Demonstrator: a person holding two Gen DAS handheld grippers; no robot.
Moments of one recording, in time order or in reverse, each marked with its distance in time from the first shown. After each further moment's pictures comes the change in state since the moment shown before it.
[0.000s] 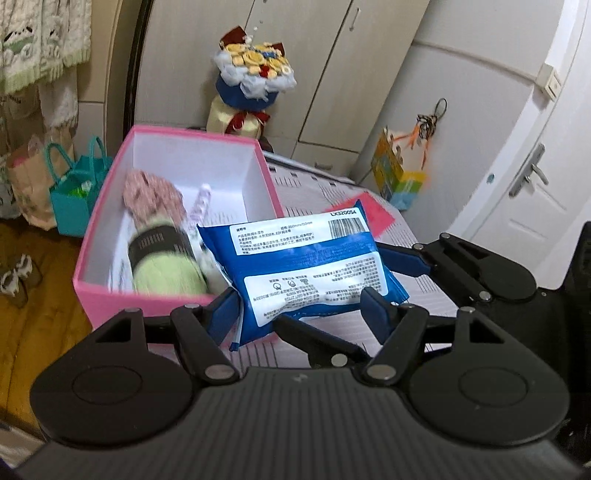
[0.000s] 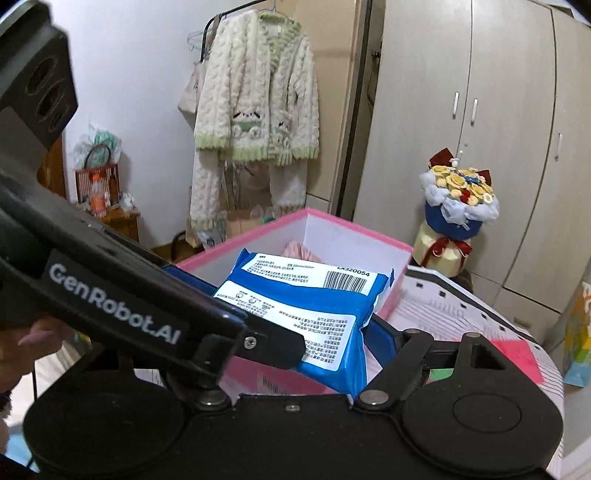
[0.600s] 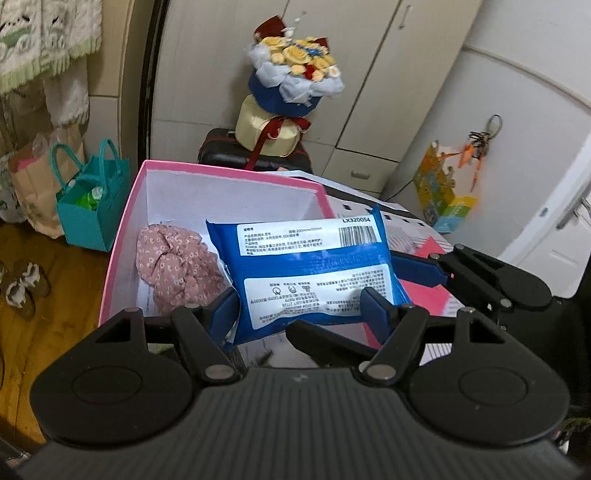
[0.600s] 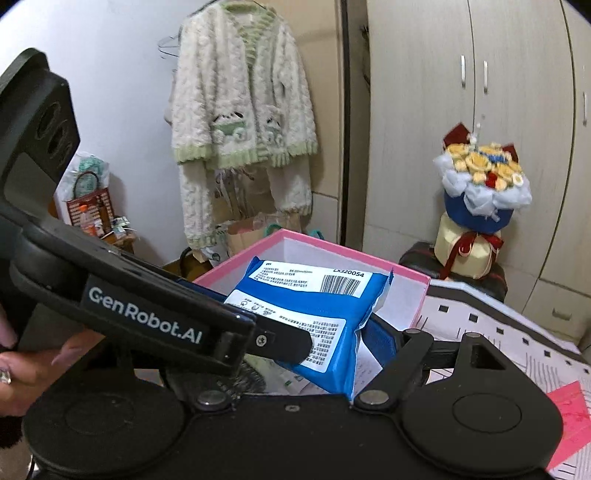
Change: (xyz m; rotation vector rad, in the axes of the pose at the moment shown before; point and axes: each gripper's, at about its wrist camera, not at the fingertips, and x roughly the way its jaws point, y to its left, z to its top) left arm 0.101 0.071 0.091 -0.064 0.044 0.066; right arm 0.124 -0.072 0.047 0.106 0.033 0.092
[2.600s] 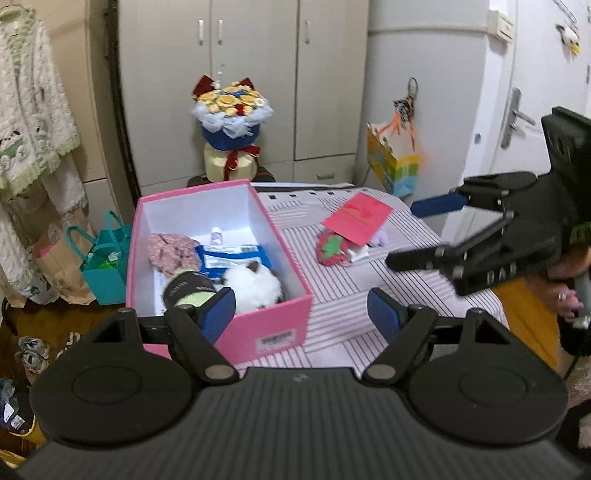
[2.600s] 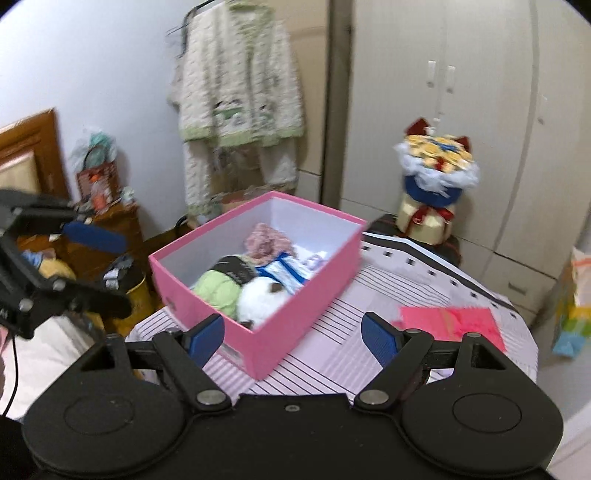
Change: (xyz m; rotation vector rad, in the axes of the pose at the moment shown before) left arm -0.156 -0.101 -0.115 0.353 -0.092 0.031; right arm -0.183 -0.005 -0.049 -0.018 0.065 -0.060
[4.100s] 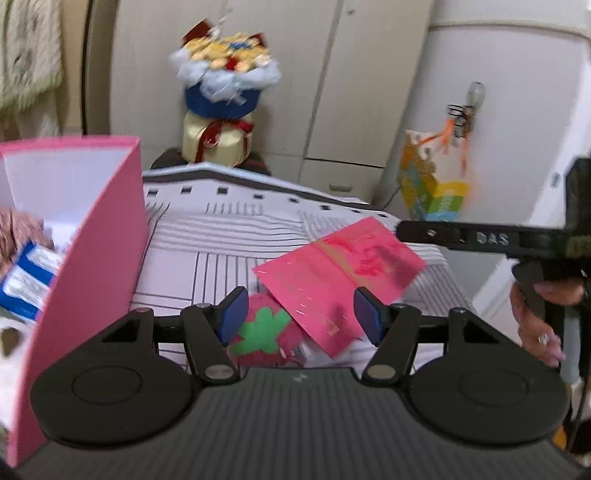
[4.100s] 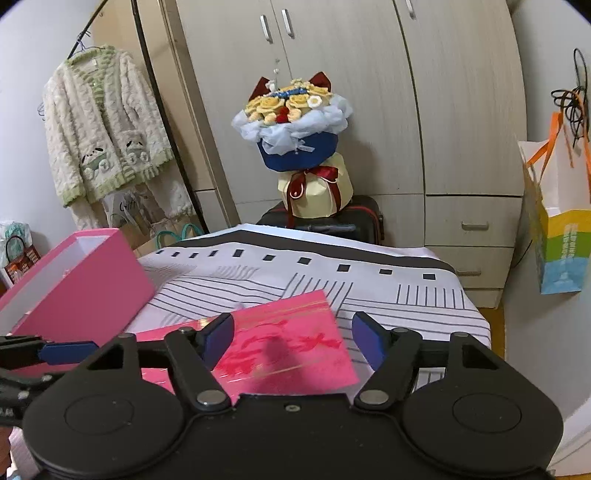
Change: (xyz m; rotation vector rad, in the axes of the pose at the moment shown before) left arm 0.293 -0.070 0.041 -0.276 -0.031 0.064; right arm 0.147 -0.292 -0.058 0.312 -0.053 -0.042
